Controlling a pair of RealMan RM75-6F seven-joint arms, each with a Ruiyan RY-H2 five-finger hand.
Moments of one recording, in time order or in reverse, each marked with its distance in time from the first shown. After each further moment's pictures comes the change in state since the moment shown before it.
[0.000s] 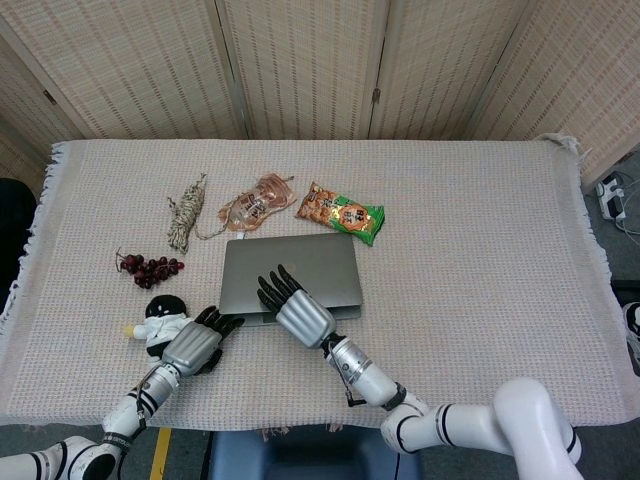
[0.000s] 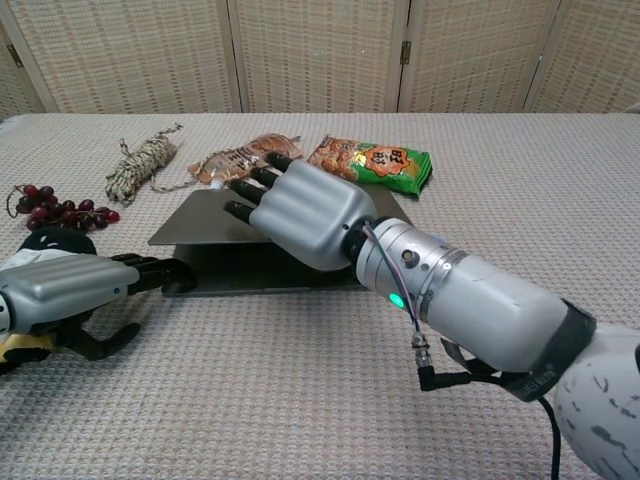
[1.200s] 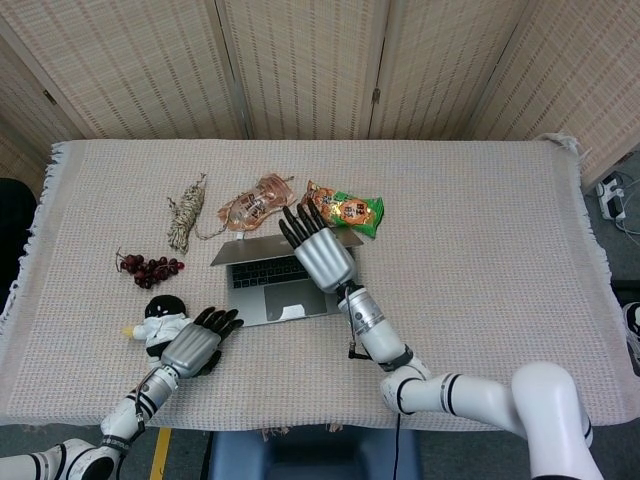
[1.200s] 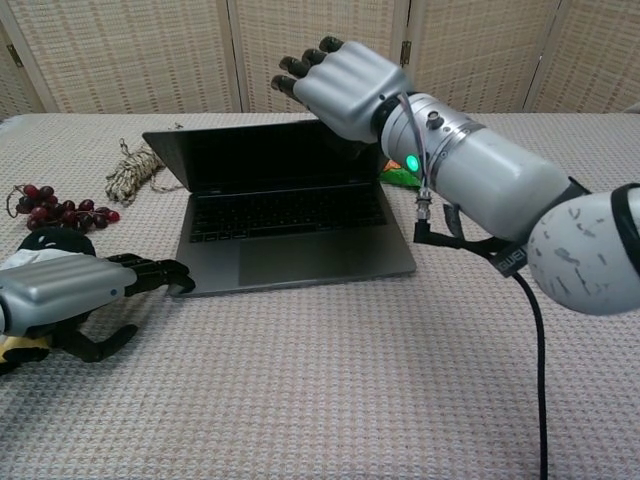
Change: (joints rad) left arm -0.012 0.004 0.030 -0.017 -0.008 0.036 0.016; right arm 0.074 0.112 0.186 0.009 0.148 0.025 0.029
